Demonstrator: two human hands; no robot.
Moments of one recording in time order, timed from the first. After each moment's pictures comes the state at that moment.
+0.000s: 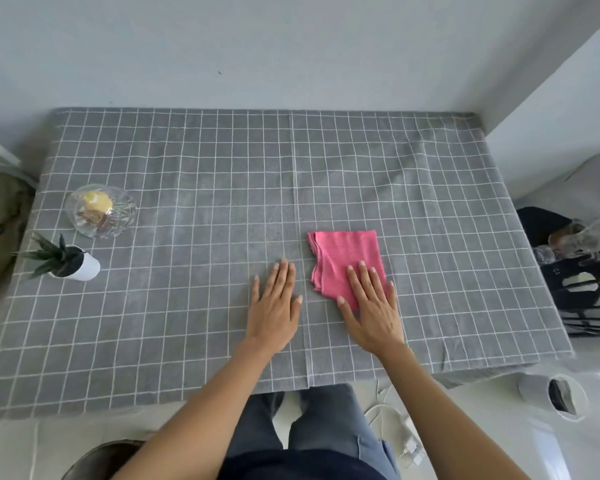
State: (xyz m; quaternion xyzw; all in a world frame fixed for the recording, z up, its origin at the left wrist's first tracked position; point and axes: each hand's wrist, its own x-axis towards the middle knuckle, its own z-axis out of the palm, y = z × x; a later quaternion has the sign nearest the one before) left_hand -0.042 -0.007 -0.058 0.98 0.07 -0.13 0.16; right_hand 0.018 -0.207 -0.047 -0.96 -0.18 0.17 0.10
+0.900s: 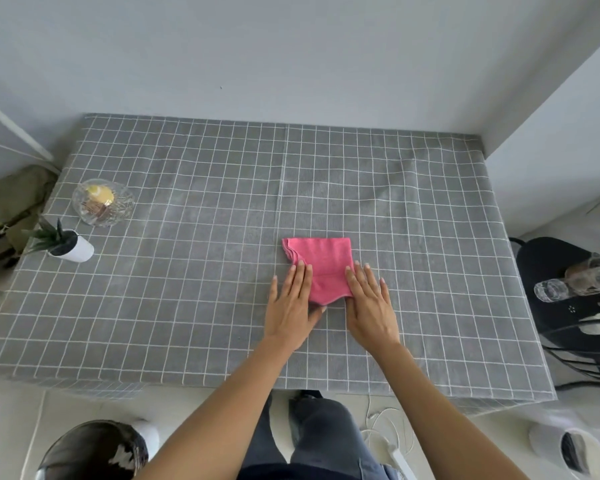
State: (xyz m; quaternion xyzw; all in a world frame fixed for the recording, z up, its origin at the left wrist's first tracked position) left_hand -0.003 -0.102 -0.040 0.98 0.11 -0.10 0.13; right_hand 0.066 -0.264 -0.041 -0.94 -0.27 0.11 0.17
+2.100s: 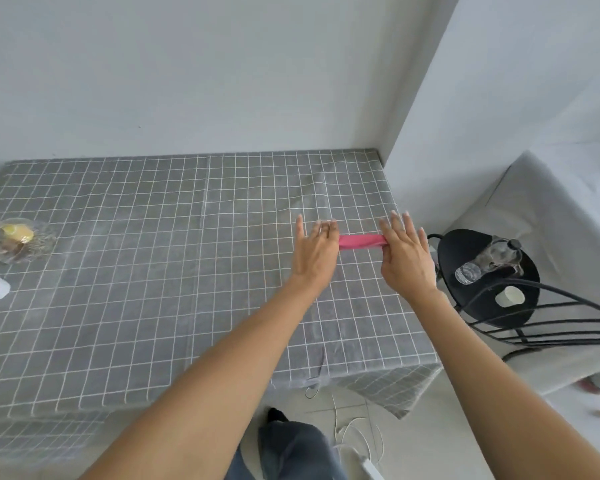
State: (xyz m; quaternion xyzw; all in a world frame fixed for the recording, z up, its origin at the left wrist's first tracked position) left_hand 0.120 -0.256 0.073 1.00 -0.01 0.02 0.04; right_hand 0.154 -0.428 0.070 -0.98 -0.17 -0.04 0.12
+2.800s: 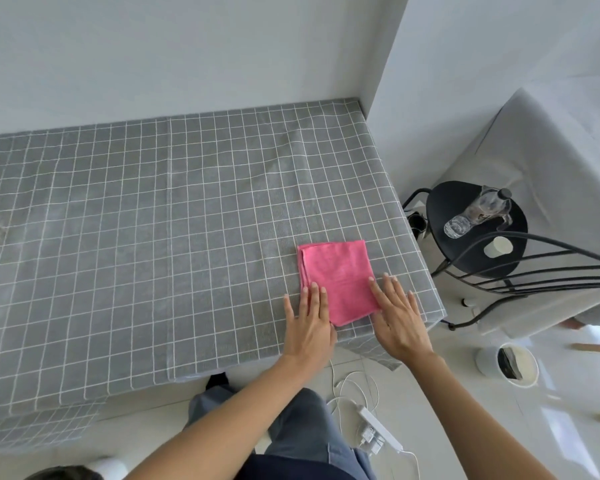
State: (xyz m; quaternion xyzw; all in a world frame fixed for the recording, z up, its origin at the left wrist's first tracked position) left_hand -0.014 -0.309 -0.028 0.98 -0.03 -0.16 0.08; right_hand 0.033 -0.496 -0.035 -0.97 -0.13 0.16 0.16
